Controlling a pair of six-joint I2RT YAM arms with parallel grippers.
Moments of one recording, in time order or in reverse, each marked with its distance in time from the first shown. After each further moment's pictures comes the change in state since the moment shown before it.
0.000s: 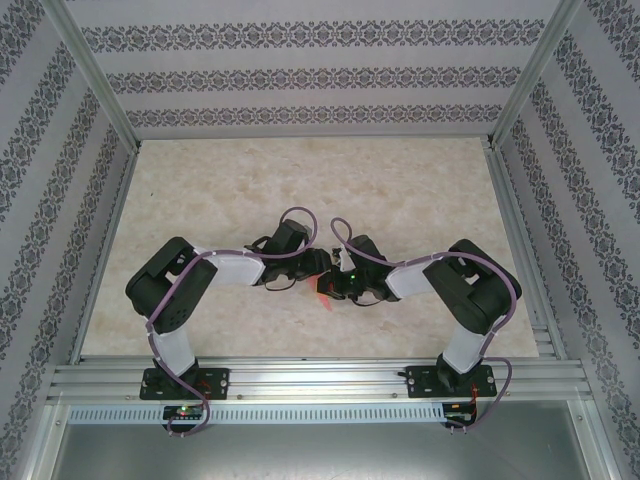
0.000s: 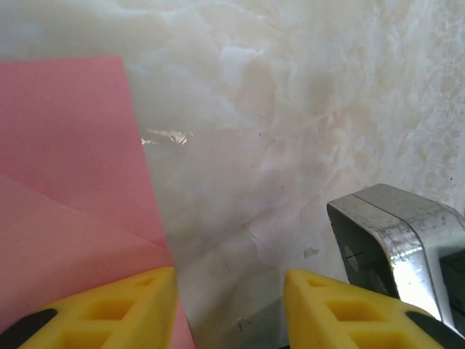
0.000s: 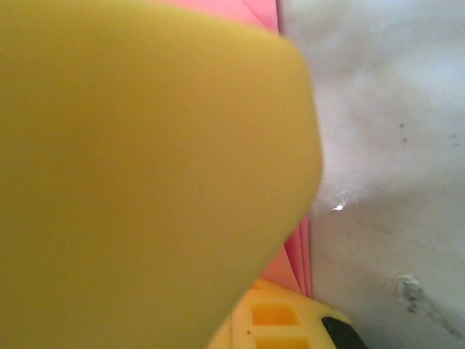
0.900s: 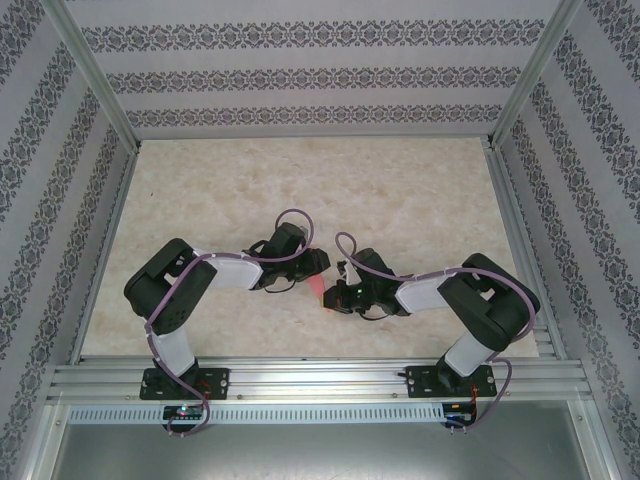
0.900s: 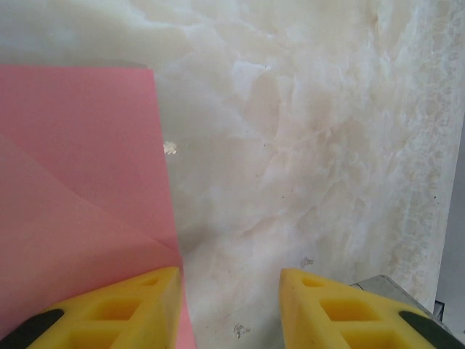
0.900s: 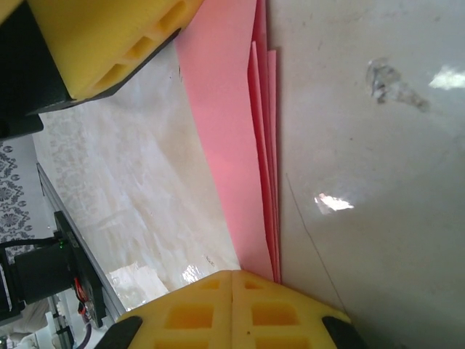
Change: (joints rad) left arm 0.000 -0.009 -0.048 0.082 -0.024 -0.060; right arm 0.052 -0.123 -0.133 -0.011 0.021 -0.020
